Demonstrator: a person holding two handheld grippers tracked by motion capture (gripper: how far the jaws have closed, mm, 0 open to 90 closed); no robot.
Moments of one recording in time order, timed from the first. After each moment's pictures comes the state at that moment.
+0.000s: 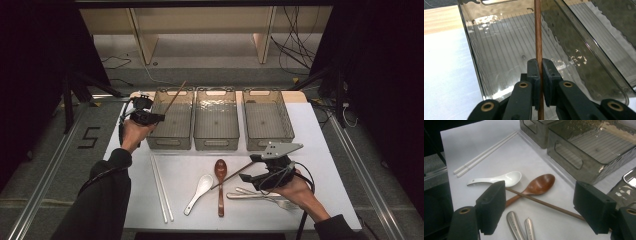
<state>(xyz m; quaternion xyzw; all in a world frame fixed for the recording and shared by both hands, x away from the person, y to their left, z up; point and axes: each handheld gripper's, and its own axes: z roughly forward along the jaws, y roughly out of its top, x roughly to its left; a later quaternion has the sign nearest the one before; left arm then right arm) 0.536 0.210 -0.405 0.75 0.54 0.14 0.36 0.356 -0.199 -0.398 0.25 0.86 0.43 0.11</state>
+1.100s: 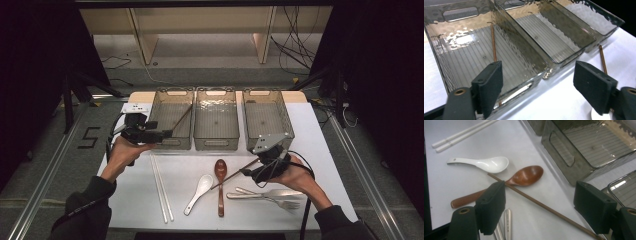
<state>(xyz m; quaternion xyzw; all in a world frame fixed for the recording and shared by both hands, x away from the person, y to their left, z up) 0.442 0.206 -0.375 0.77 0.43 0.13 0.45 0.384 -0.189 -0.388 0.19 0.91 0.35 0.14</state>
